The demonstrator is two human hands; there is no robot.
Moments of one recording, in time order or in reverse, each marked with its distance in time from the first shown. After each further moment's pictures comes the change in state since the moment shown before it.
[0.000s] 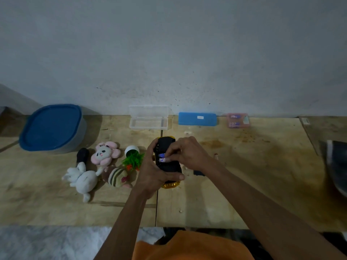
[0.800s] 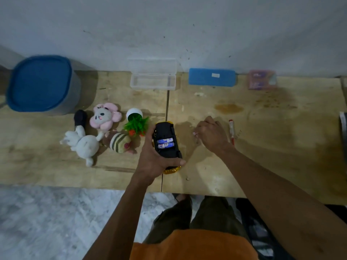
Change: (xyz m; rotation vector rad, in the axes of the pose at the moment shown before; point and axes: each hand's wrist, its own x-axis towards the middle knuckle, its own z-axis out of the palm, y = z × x) left_hand -0.013 -0.066 -0.024 0.109 0.080 -0.156; right_hand -0.016 0.143 0.068 -0.716 -0.077 0.180
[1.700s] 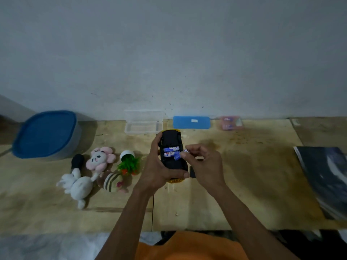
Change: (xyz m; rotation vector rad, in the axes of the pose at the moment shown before) left_hand -0.004 0.094 0.041 -0.168 -0.207 0.243; right_hand -0.074 -0.061 -0.137 1.210 0.562 0.398
